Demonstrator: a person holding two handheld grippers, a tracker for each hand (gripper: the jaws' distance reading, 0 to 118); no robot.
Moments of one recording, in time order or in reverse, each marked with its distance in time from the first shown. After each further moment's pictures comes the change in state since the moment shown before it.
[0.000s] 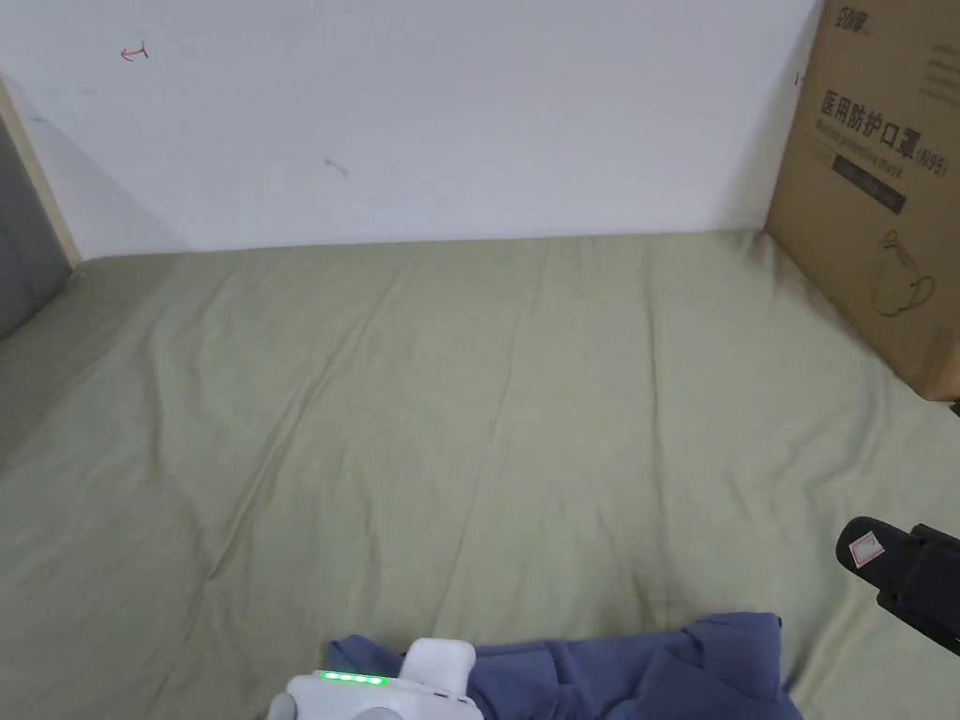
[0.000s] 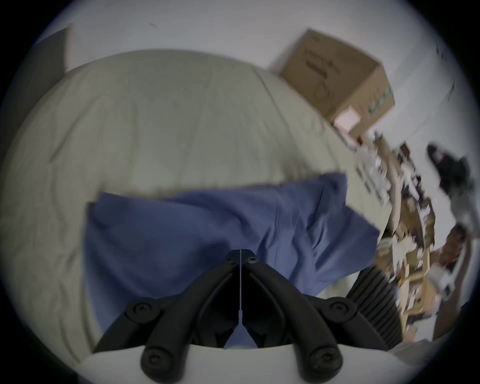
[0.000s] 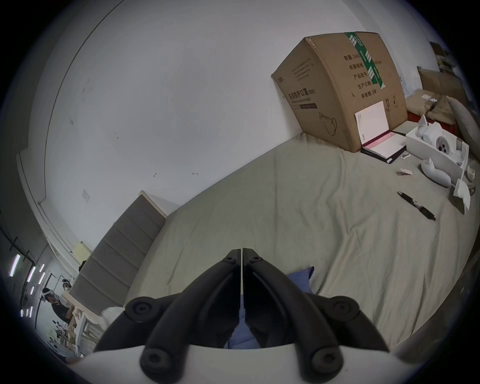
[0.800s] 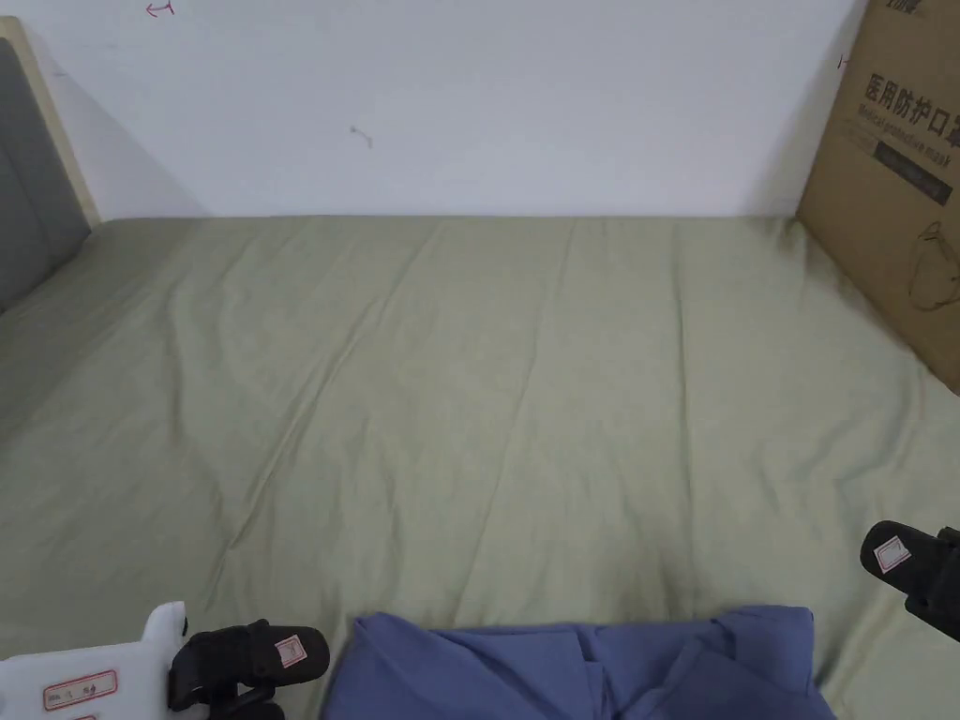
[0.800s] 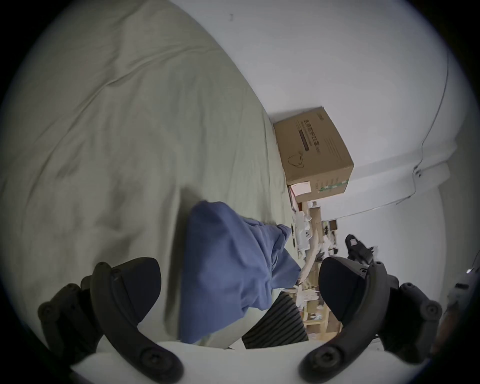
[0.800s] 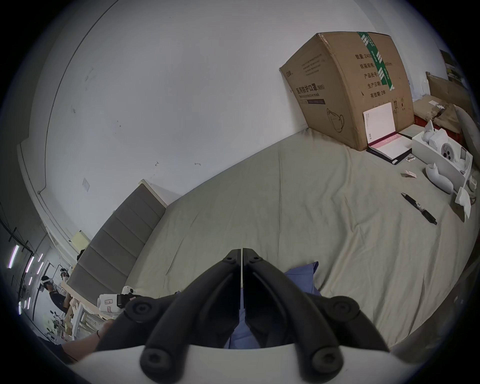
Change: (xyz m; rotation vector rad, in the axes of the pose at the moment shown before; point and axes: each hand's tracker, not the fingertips) left arm -0.212 -0.034 0.082 0.206 -0.631 0.584; right arm -0.012 -0.003 -0.016 -0.067 -0.023 0.041
